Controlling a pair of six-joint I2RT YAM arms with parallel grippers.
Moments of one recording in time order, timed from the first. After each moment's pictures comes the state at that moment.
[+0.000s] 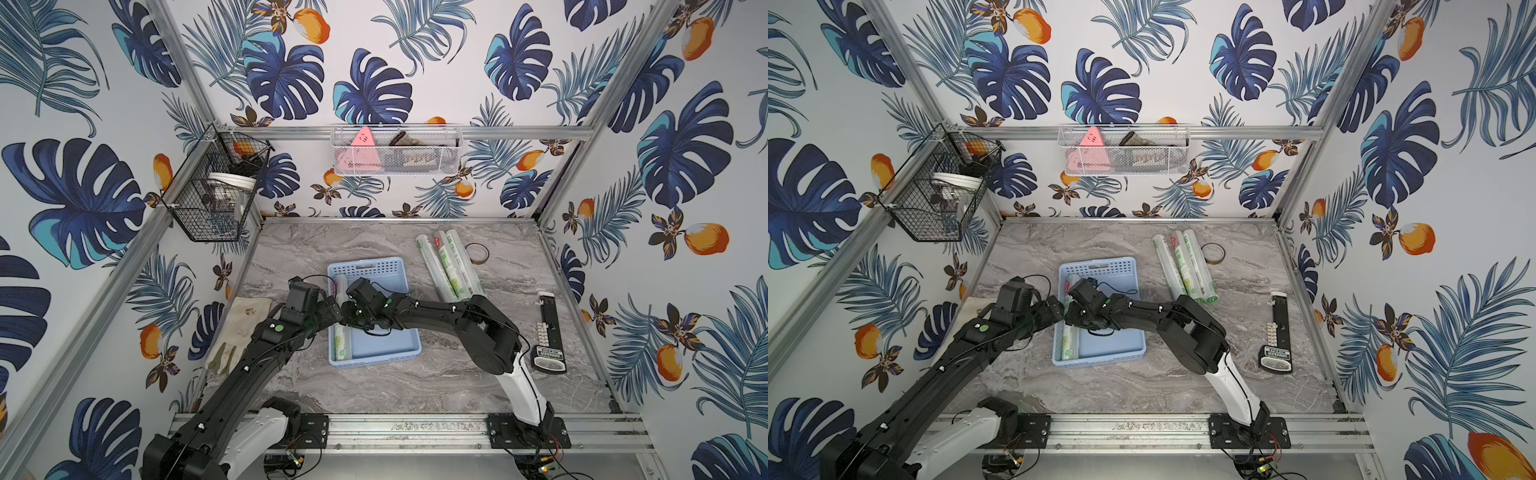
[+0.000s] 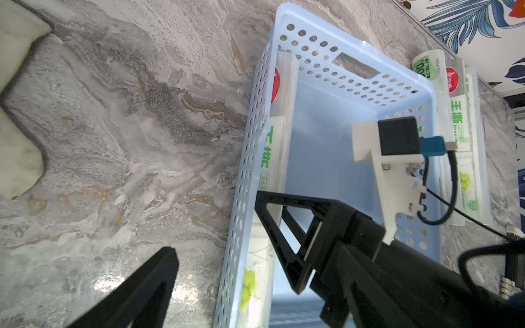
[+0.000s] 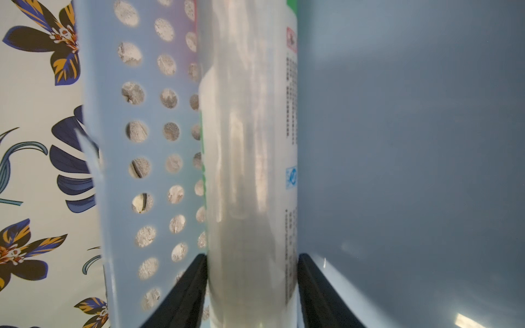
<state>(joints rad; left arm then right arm) -0.24 0.96 0.71 -0.62 -0.07 -0.71 1.01 2.21 1.58 -0.19 -0.09 1.03</state>
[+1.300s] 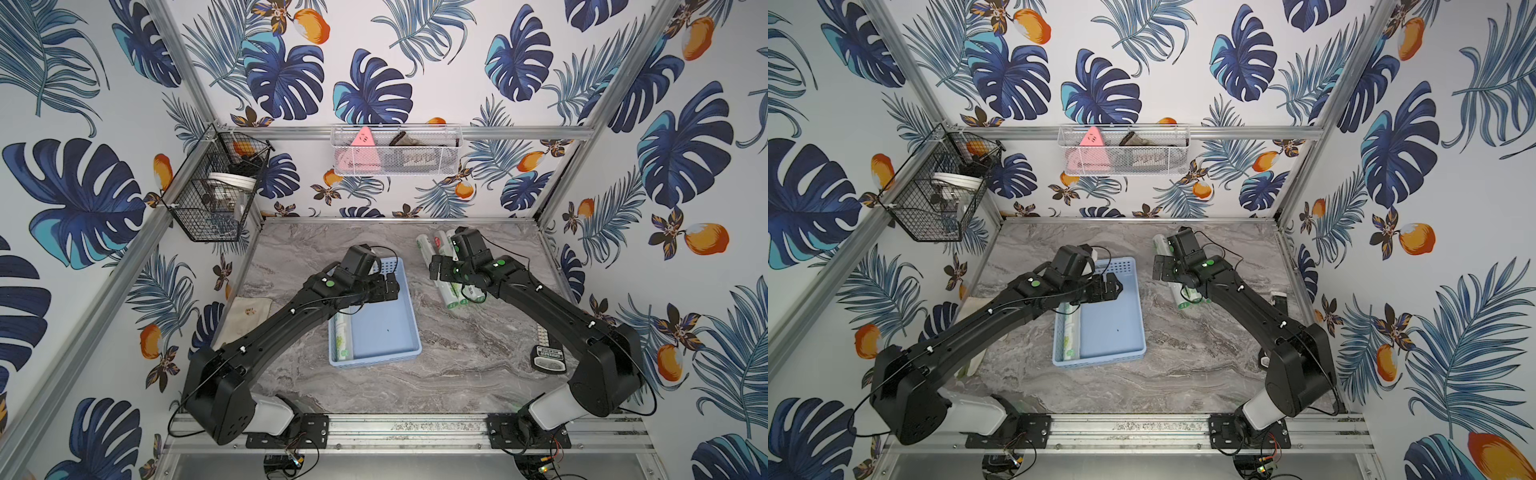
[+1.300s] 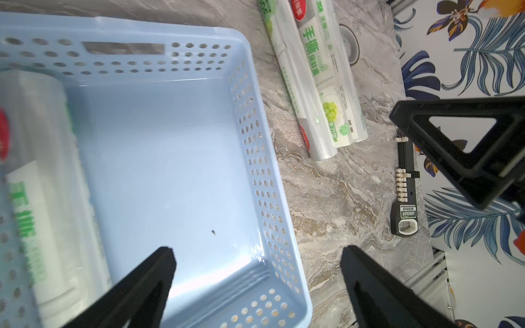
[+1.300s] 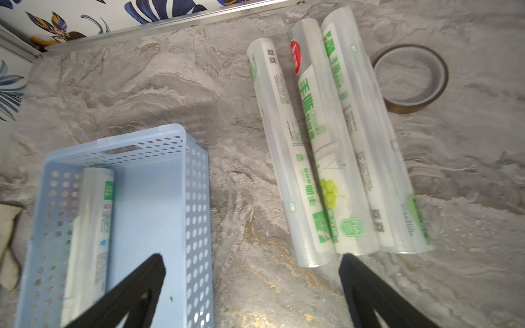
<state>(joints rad) -0.57 1.44 1.20 -0.59 0.08 -0.65 0.51 1.56 1.31 -0.59 0.16 0.46</state>
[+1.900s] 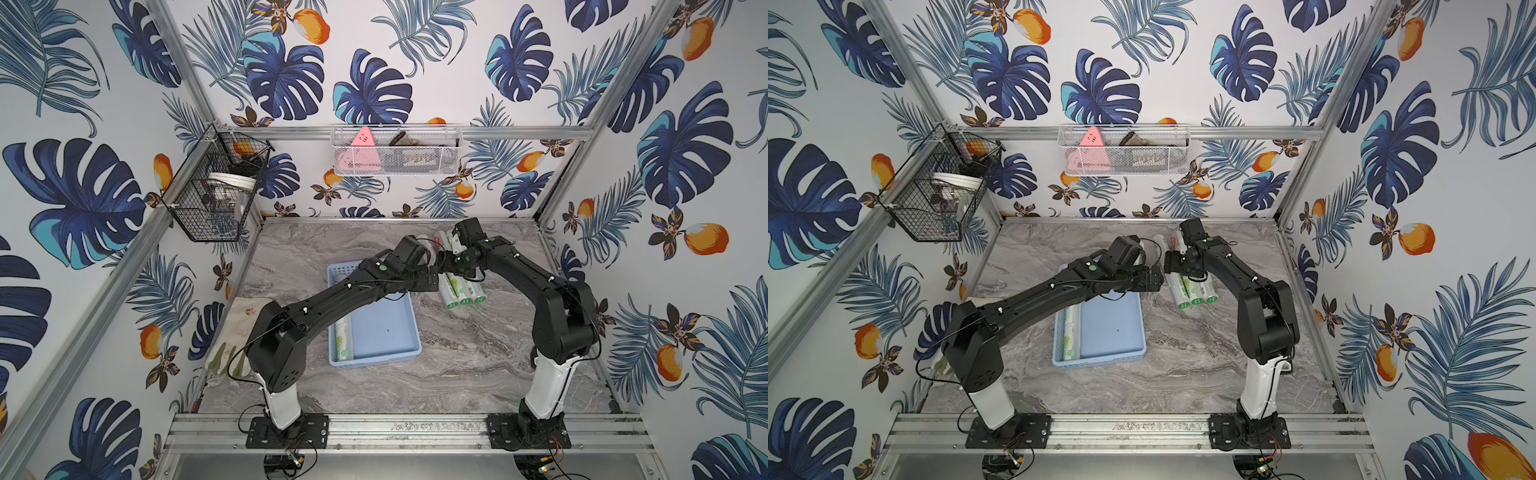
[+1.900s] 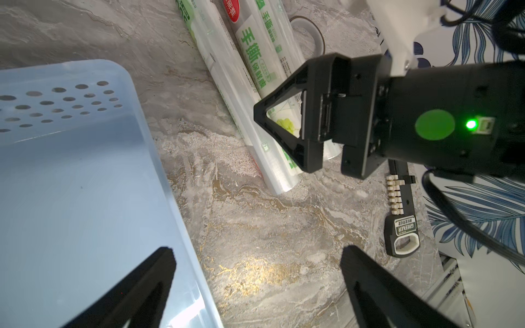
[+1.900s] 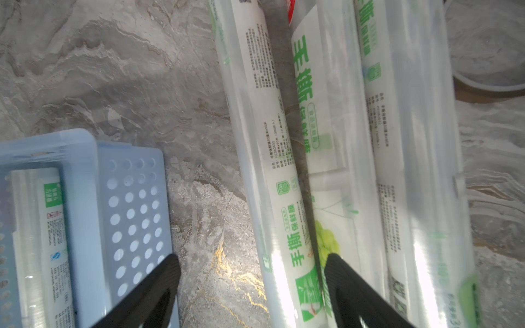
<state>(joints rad) -0.70 1.79 1.53 -0.56 0.00 -0.65 0.33 1.93 1.54 -0.70 -0.12 0.36</state>
